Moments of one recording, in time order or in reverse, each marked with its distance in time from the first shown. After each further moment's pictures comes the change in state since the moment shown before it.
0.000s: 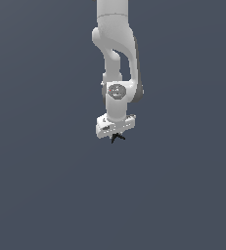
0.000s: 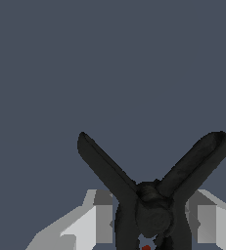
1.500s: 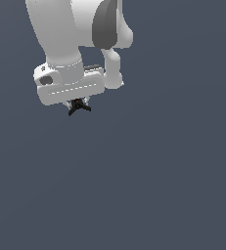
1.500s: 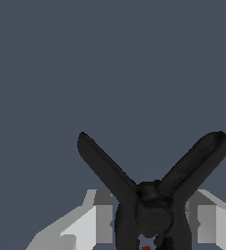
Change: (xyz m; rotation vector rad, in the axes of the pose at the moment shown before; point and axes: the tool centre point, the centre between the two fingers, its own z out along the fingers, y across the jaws) arm -0.009 0.147 -0.257 0.000 0.003 0.001
